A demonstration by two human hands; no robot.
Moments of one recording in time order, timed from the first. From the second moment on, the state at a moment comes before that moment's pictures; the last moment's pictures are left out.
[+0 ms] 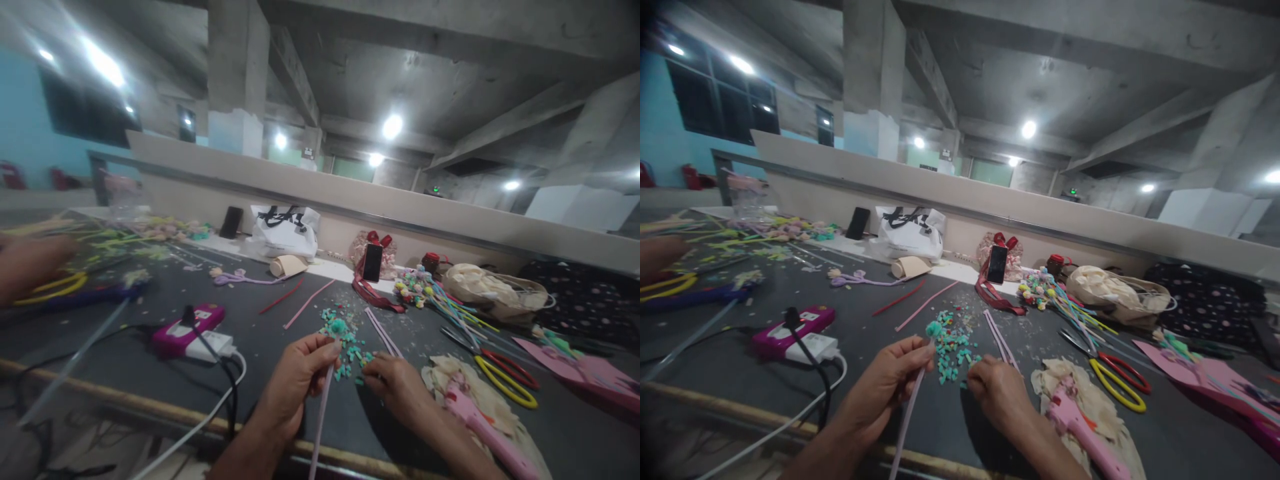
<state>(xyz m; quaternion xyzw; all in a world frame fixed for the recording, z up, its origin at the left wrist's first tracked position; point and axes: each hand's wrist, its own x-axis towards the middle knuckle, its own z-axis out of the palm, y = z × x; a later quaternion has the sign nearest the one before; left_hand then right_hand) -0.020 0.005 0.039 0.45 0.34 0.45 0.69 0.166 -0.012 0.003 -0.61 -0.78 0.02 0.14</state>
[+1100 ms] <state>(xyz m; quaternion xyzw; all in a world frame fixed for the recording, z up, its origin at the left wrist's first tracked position) -0.003 0.008 0.012 0.46 0.30 0.36 0.76 0.136 -0.025 0.020 -0.50 -0.54 0.42 0.54</state>
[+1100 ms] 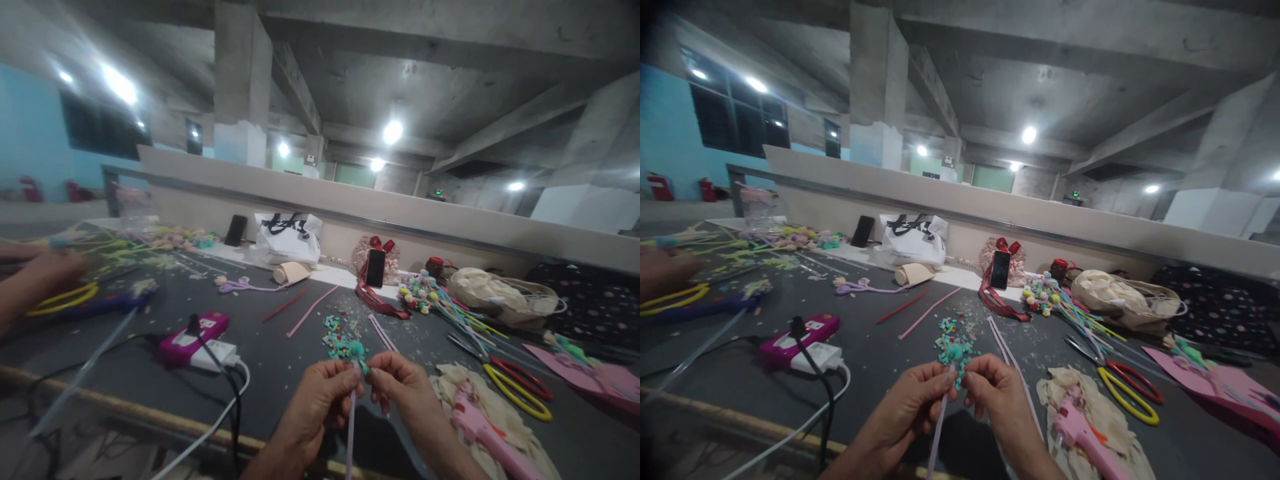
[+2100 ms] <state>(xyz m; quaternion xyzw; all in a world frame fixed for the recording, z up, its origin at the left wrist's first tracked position) 0.000 0.000 0.013 0.49 0.24 0.34 0.76 0.149 -0.021 0.007 -0.38 -0.47 0.64 0.48</state>
